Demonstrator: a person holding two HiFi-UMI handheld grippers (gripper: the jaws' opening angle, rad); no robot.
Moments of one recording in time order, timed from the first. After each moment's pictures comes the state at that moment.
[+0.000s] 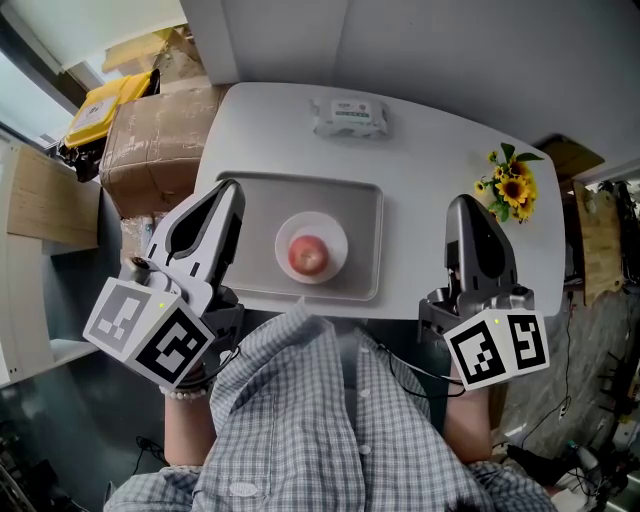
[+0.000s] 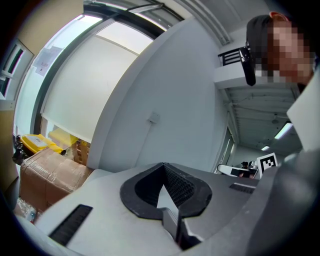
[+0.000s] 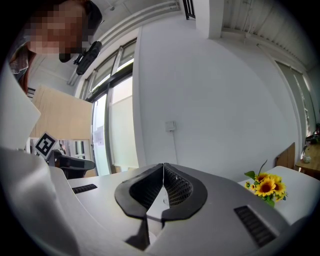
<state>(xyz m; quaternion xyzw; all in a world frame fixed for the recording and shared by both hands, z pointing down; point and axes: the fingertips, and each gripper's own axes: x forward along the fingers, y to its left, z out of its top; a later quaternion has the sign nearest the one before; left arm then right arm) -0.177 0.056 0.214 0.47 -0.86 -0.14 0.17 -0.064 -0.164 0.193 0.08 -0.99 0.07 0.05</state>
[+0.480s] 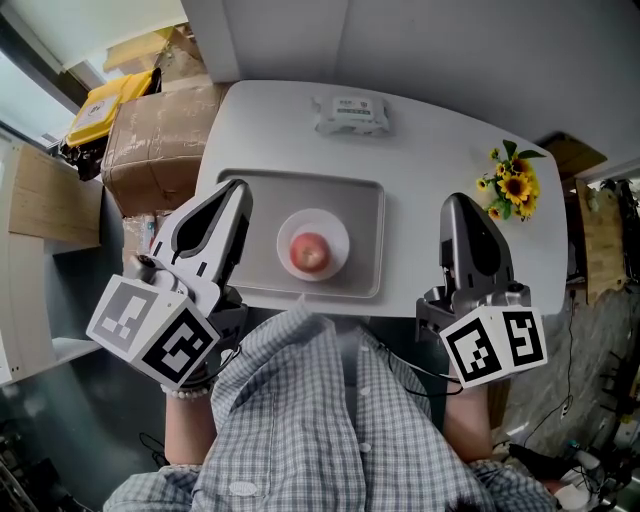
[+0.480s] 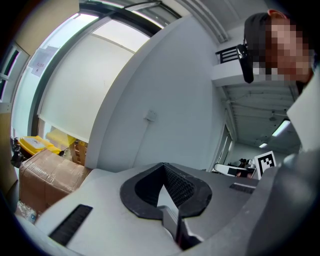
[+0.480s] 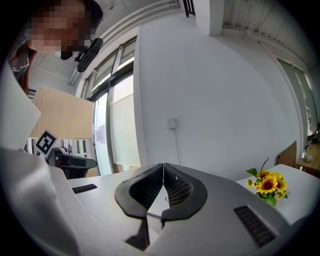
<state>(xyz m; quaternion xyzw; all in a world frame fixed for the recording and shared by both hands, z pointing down) -0.171 0.051 0.214 0.48 -0.85 -0.13 0.17 -0.066 -0.156 0.200 0.07 -0.99 0.07 0.06</state>
